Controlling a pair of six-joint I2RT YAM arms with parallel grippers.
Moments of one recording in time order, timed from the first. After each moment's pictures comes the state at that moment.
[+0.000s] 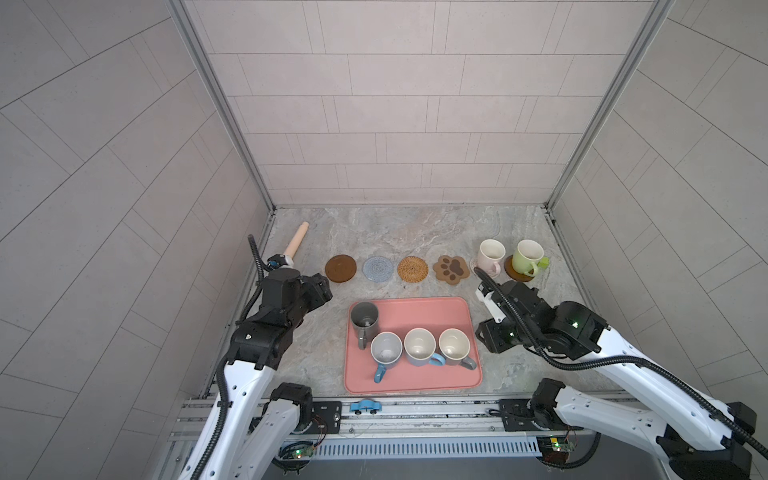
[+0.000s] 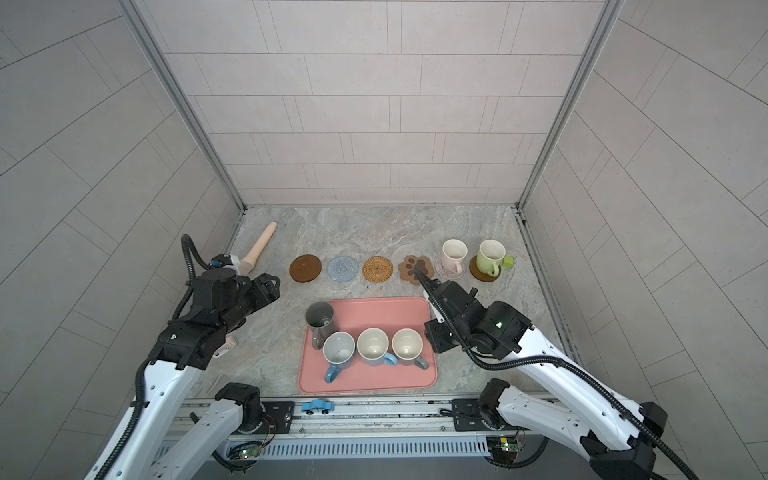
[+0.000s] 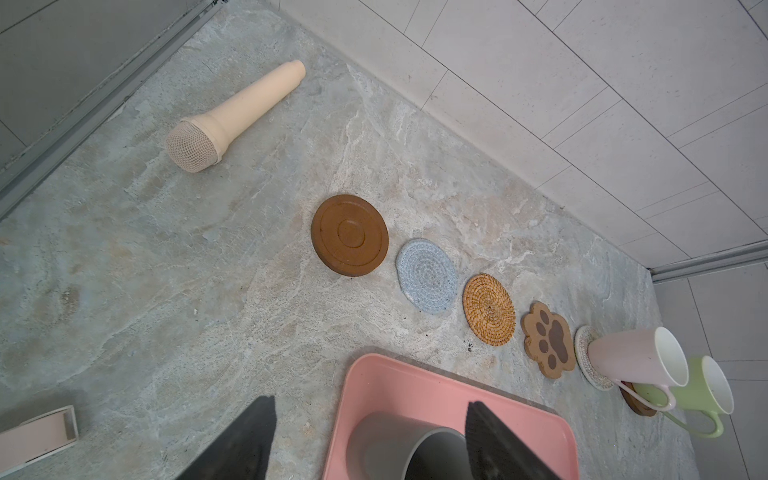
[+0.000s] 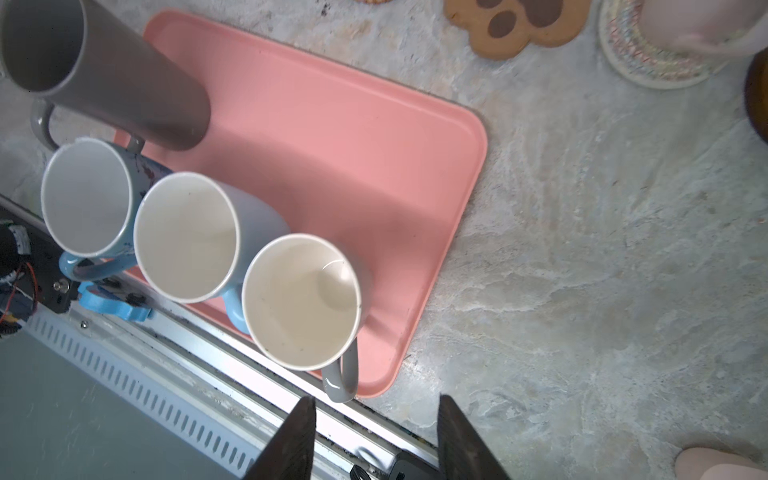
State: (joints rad) left arm -0.16 0.71 0.83 -0.74 -0.08 -0.61; right arm 0.83 0.92 1.00 -1.18 0.04 0.44
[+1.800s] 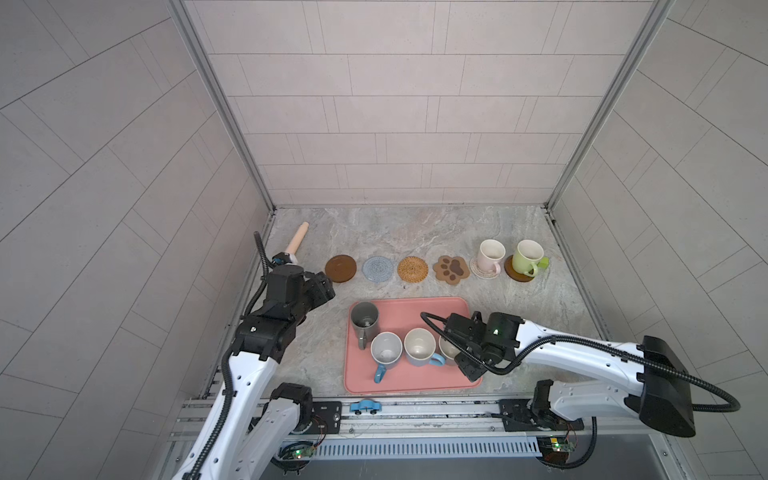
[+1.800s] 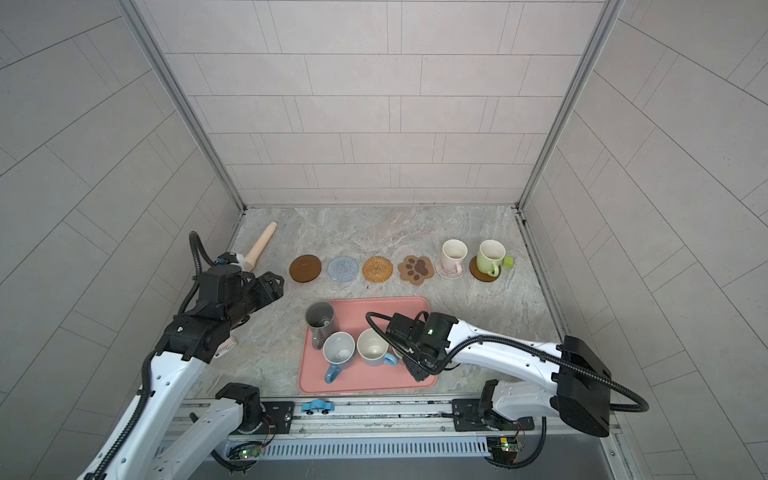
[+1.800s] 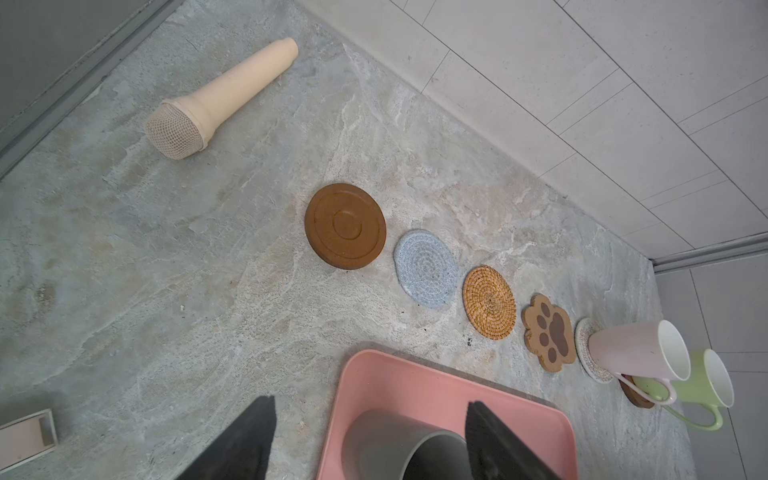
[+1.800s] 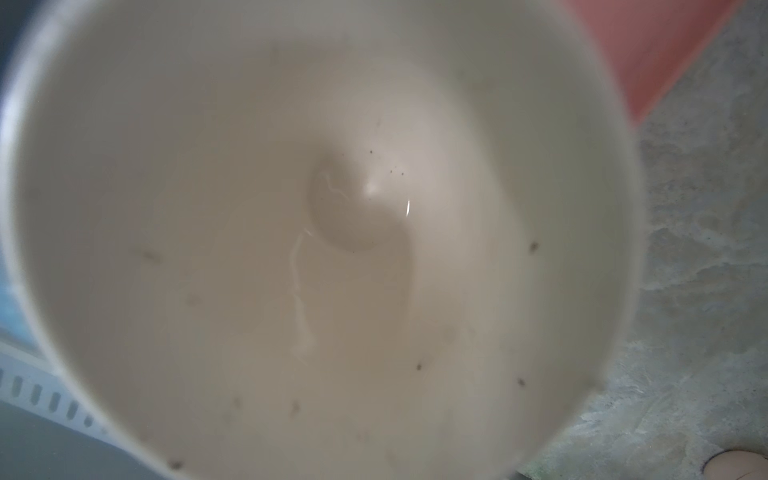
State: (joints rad) left arm -0.16 0.76 0.83 -0.72 -0.05 -0.62; right arm 1.04 1.26 0.84 -1.07 0.05 0.48
